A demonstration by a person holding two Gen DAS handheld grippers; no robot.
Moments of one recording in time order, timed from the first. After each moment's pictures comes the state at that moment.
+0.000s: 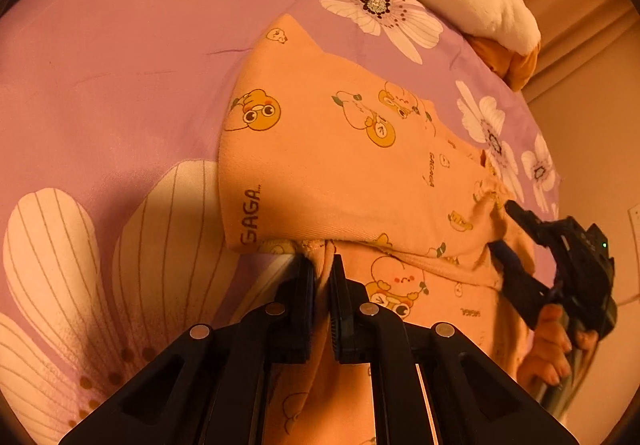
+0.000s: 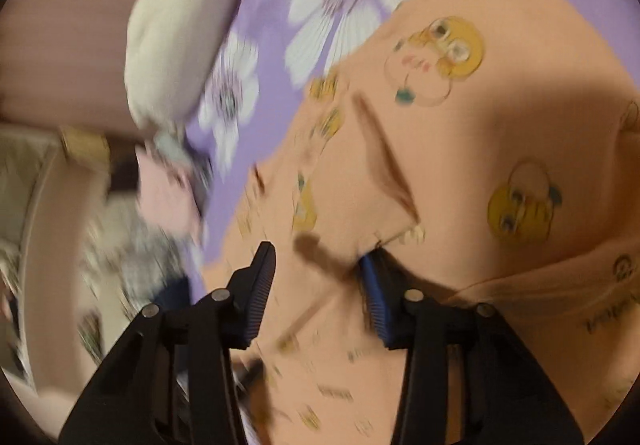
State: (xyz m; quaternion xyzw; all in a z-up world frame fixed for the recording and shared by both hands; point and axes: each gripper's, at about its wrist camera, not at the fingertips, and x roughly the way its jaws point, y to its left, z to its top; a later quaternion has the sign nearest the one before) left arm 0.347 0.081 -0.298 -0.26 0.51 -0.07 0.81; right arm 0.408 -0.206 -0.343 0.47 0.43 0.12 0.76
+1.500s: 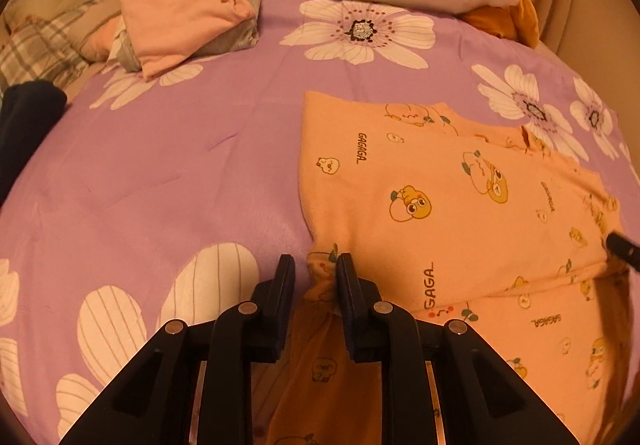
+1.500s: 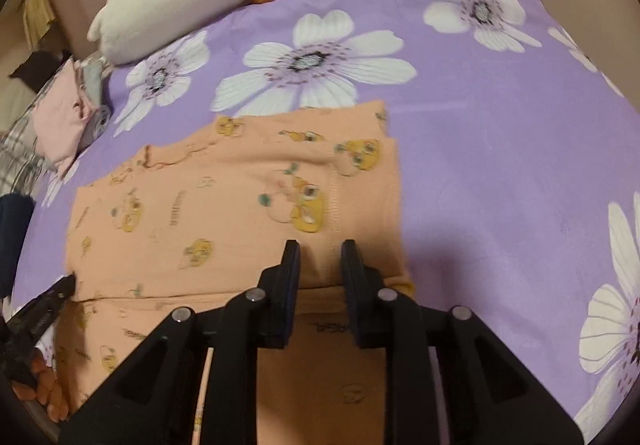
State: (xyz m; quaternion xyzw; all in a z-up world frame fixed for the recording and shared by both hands) left arm 0.351 0.033 -0.286 -0.04 0.45 0.03 0.89; right arm 0.366 -0.231 -0.301 0.11 0.43 -0.01 0.90
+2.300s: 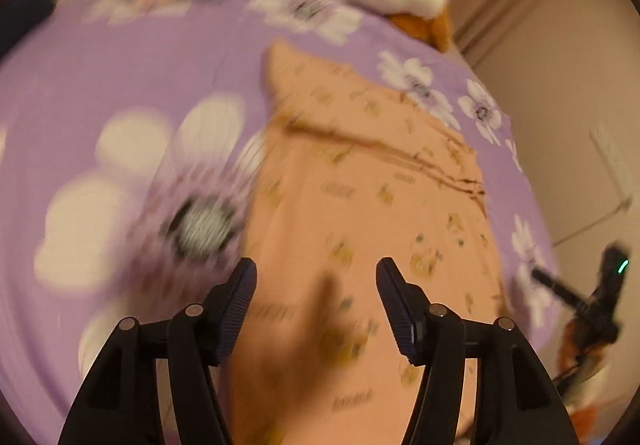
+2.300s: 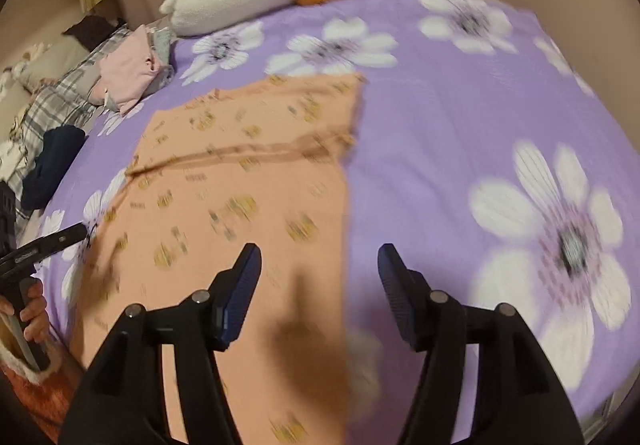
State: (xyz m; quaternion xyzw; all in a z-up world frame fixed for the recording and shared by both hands) left arm 0.212 0.079 -0.255 -0.22 0.50 -0.13 0.83; right arm 0.197 -0.273 -0.267 0.09 0.44 0.05 0.89
